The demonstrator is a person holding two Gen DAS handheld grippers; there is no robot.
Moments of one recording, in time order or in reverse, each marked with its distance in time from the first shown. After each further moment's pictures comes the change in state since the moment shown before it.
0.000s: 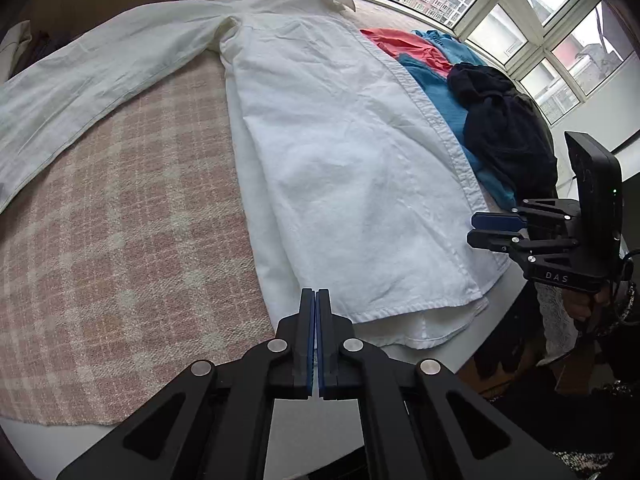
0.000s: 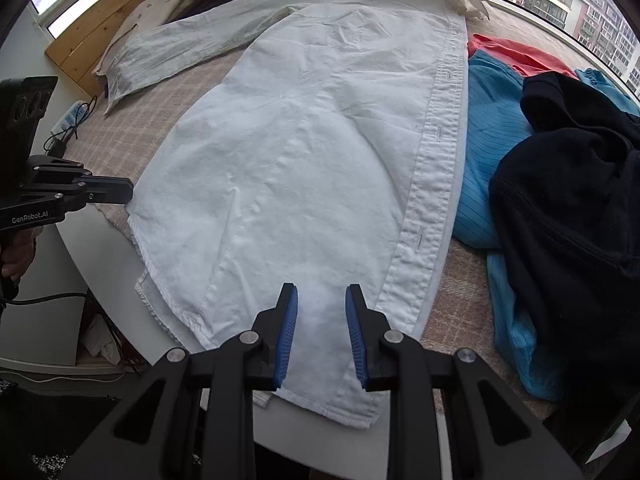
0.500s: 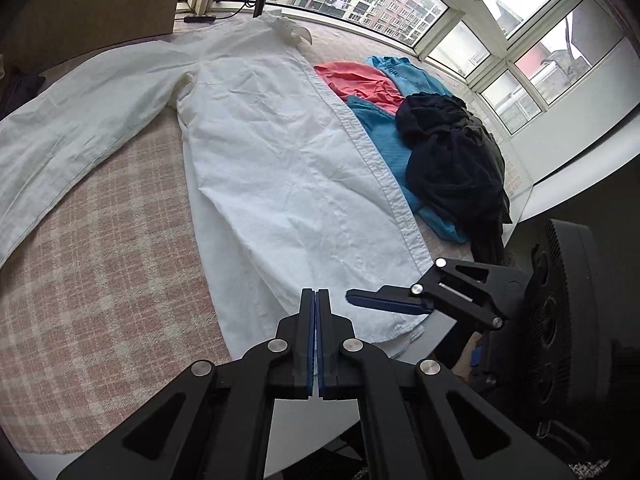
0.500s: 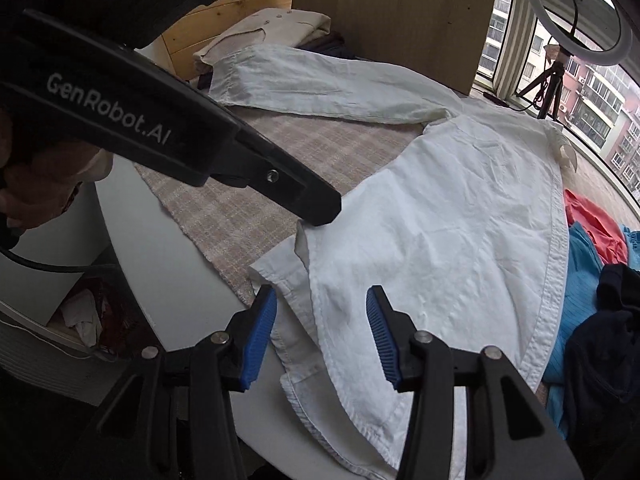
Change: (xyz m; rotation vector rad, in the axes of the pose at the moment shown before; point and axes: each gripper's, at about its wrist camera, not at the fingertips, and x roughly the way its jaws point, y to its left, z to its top) left arm -0.034 -0.011 0.041 0.011 -0.040 -0.170; right arm 0.008 0.128 0.026 -0.324 -0.210 -0.032
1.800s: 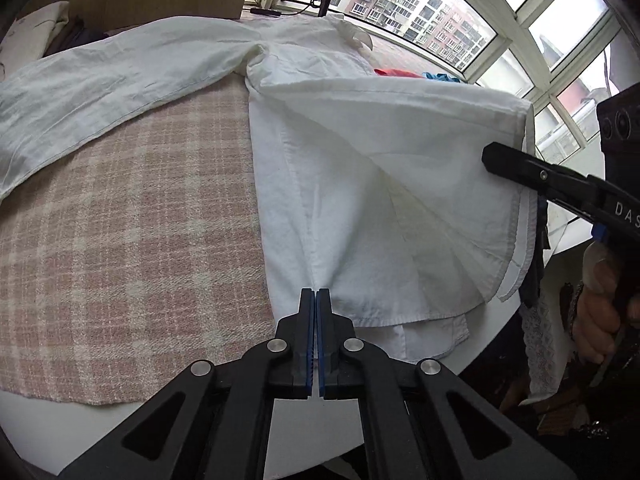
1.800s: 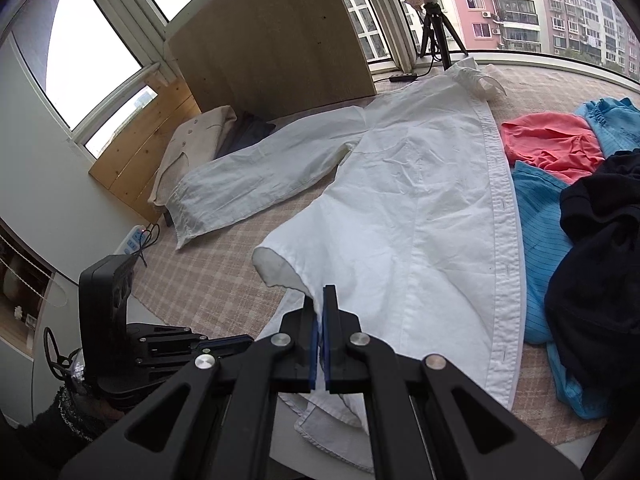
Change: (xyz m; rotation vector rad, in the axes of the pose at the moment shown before) left arm 0.005 0.056 -0.040 -0.177 -0.107 0.119; right arm -0.051 -0.104 0.024 0.521 -0.113 0.142
